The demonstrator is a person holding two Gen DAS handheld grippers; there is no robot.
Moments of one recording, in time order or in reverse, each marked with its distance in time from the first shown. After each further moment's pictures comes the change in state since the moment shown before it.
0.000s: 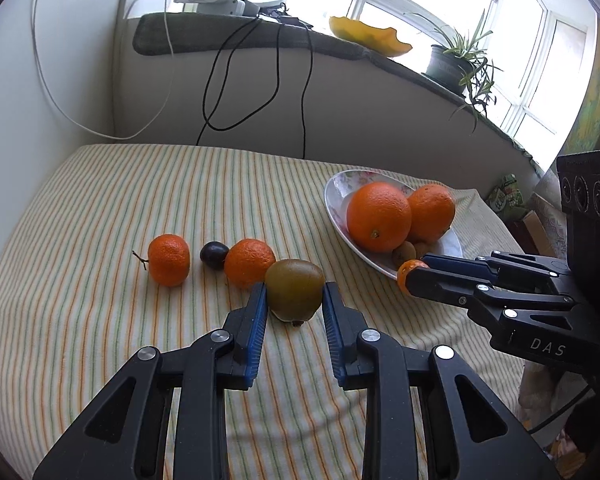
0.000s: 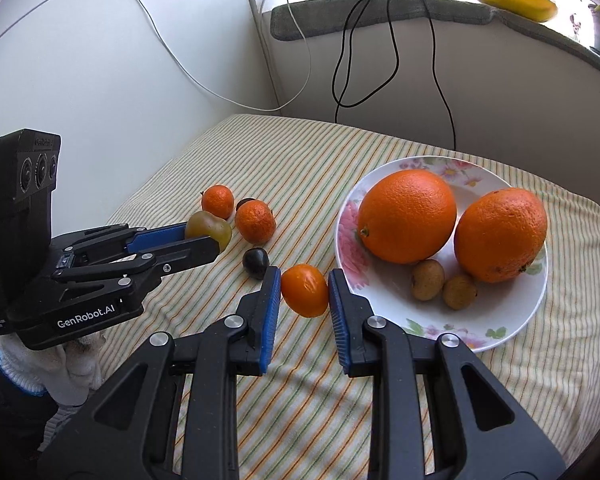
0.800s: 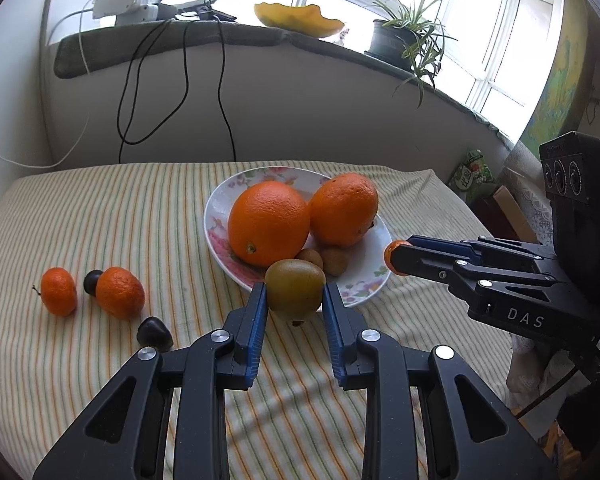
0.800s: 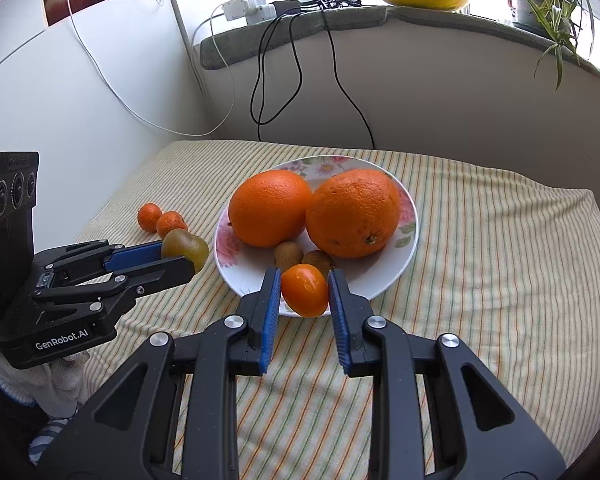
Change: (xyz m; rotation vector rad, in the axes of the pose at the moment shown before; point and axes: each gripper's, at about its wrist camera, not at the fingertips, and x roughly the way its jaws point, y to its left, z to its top) left arm 0.031 -0.081 0.012 0.098 0.031 -0.085; right arm -0.055 -0.079 -0.019 0.111 -0.056 -0.114
